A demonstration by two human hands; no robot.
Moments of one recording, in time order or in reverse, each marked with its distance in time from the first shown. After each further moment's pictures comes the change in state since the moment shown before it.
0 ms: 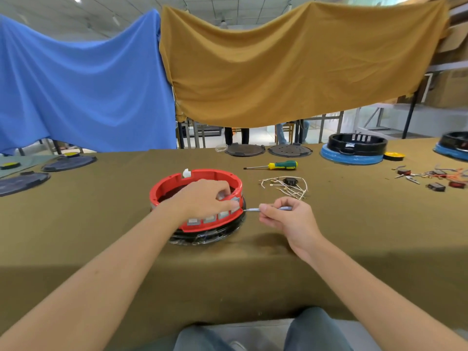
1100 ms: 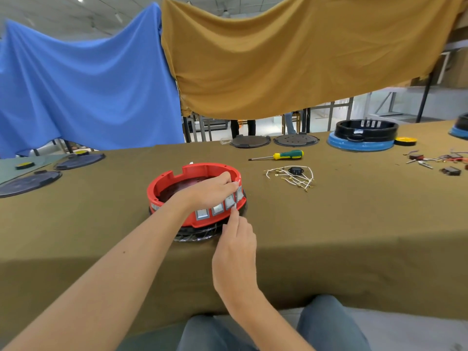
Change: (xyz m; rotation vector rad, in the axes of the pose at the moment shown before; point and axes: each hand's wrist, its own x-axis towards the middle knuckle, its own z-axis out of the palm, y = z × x) left_hand 0.006 0.006 0.008 -0.282 -0.107 -0.157; right_hand -0.071 0.085 0.095 -1.229 0.242 -0.652
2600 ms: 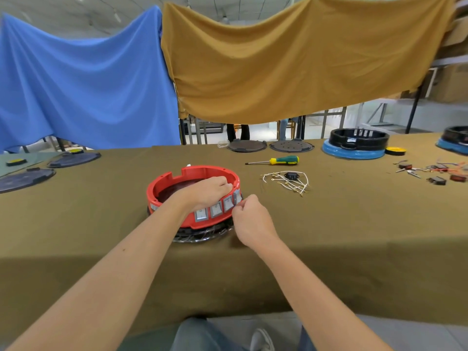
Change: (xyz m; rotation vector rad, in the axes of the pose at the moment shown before) left_hand 0.001 -0.001 -0.003 -0.032 0.034 0.028; right_hand 0.077 0.015 -0.042 0.302 -0.500 0.507
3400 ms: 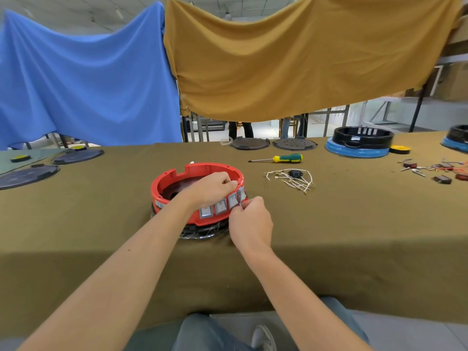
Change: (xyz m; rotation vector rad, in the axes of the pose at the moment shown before) left_hand -0.001 -0.004 0.003 0.009 0.100 0.026; right_hand -0.011 -0.002 0.022 0.170 0.211 0.085
